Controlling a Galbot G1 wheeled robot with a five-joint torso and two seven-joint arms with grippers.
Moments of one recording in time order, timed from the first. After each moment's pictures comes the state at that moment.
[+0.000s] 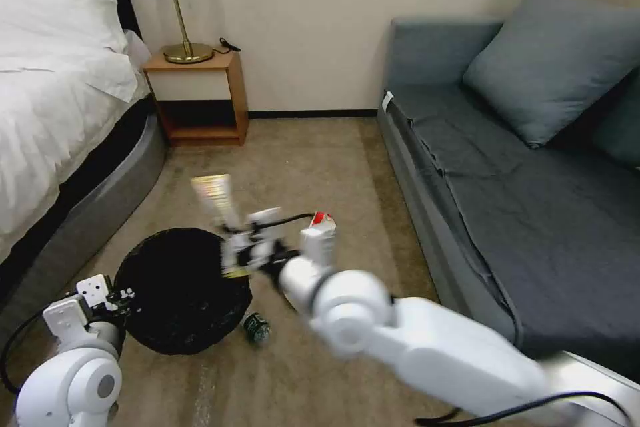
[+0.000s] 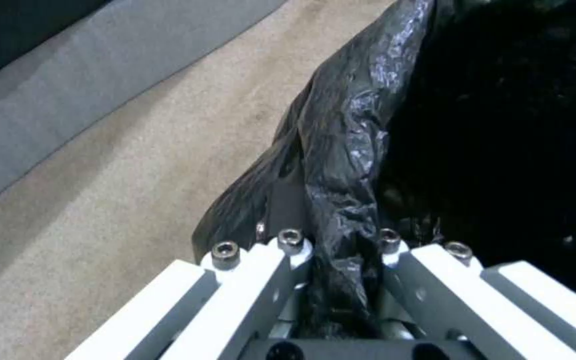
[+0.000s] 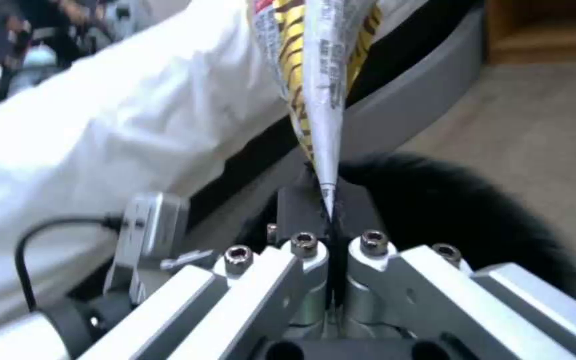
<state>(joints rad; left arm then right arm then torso) 1.51 -1.34 -0.83 -2.24 -0.63 0.72 -0.48 -0.40 1.27 -0.75 1.94 1.17 -0.21 0.52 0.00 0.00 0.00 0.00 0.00</state>
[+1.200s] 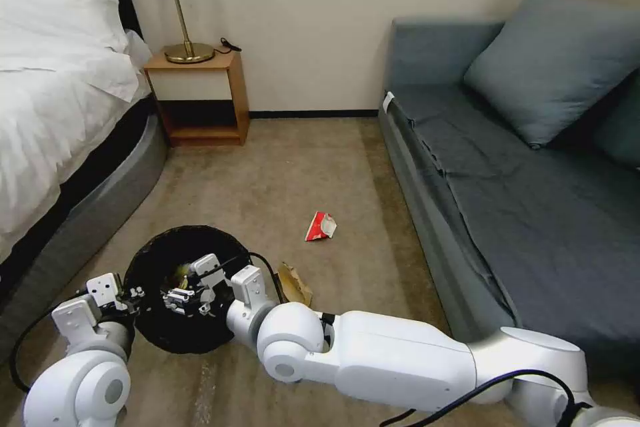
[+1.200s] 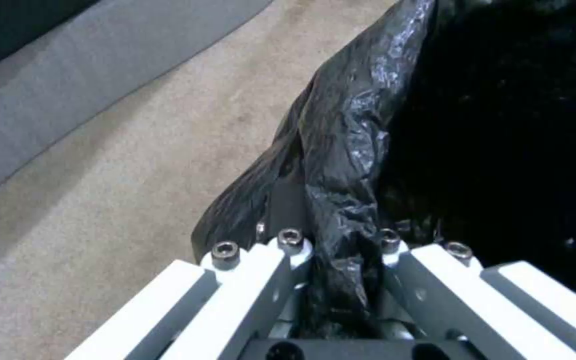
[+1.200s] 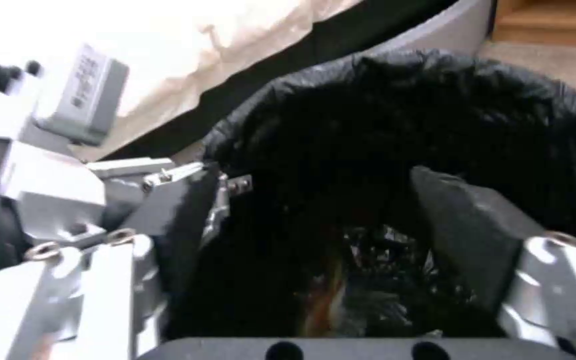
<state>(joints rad) 1.52 -1.34 -0.81 -2.27 -0.62 0.72 -0.48 -0.37 1.32 -0.88 1.82 1.07 -0.22 0.51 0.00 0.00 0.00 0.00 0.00</state>
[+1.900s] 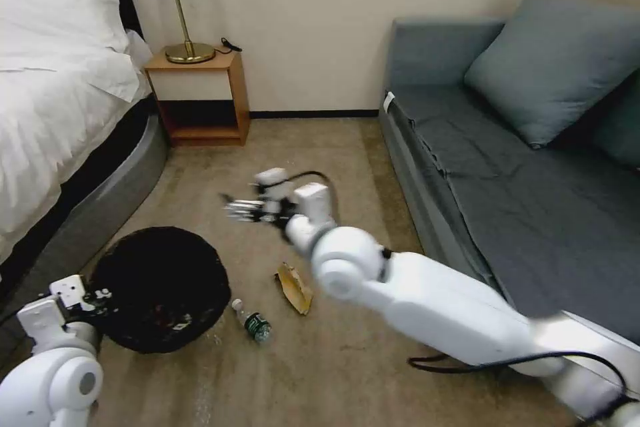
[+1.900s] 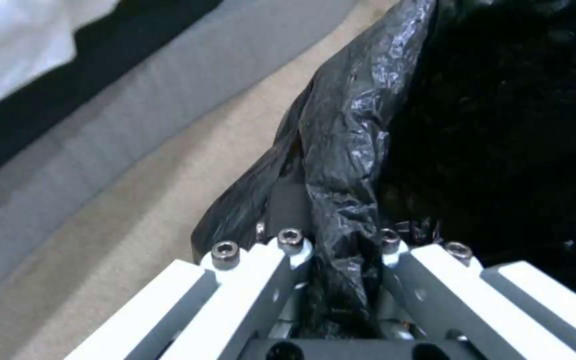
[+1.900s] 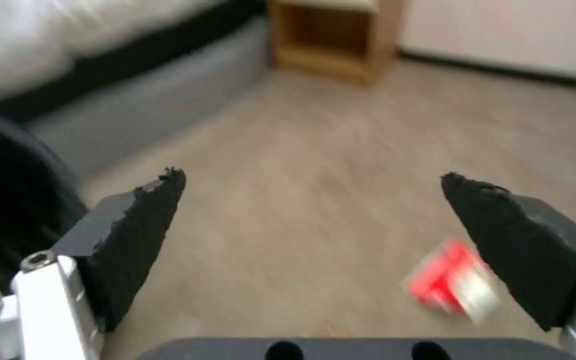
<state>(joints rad) 1.50 -1.29 -0.95 -2.18 -0.62 0.71 -0.45 -0.41 1.05 -0.56 1.91 1.02 -0.41 0.59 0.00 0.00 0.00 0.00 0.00</state>
